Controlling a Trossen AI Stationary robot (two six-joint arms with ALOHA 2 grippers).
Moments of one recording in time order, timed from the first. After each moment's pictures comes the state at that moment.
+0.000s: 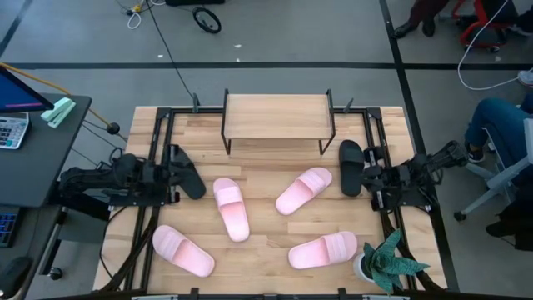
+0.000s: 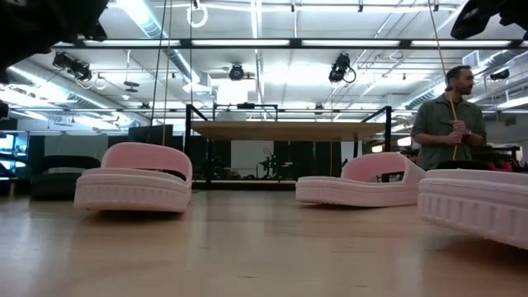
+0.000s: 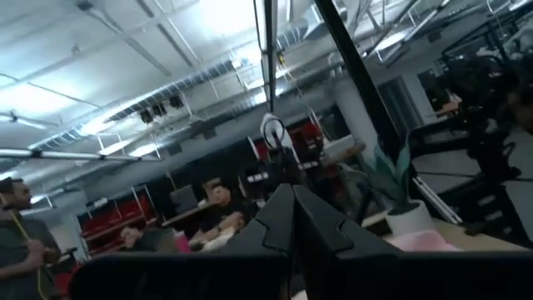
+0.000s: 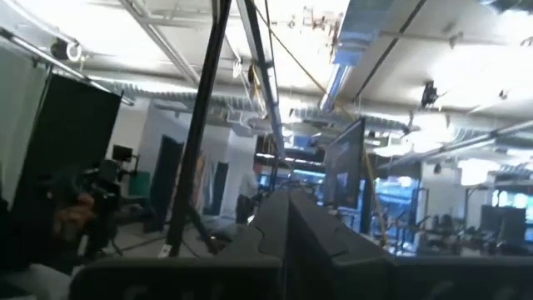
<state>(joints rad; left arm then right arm) 0.00 0.01 0.01 0.44 0.12 0.38 0.41 0.07 0.04 0.53 0.19 -0.27</state>
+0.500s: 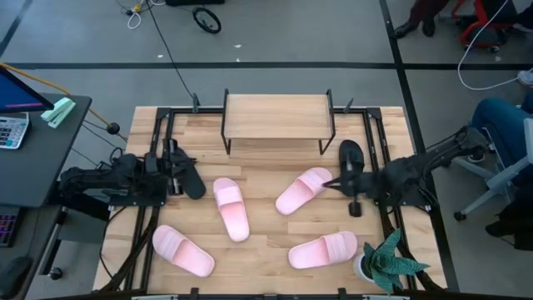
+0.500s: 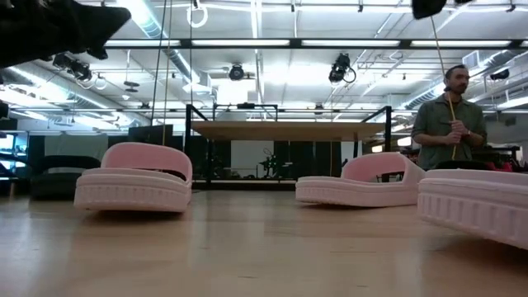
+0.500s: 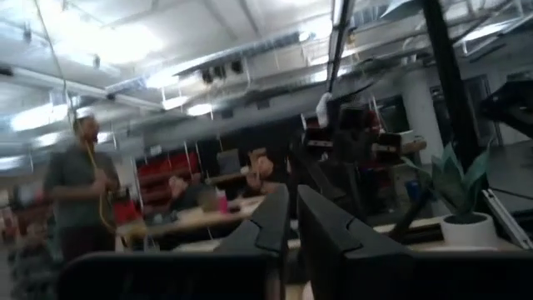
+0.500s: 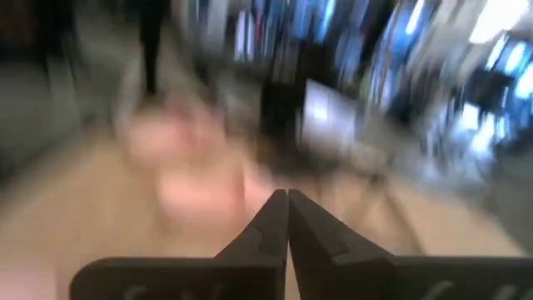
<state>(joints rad) 0.00 0.01 0.01 0.40 -0.13 0.23 0.41 0.75 0.55 0.02 0.39 -0.24</state>
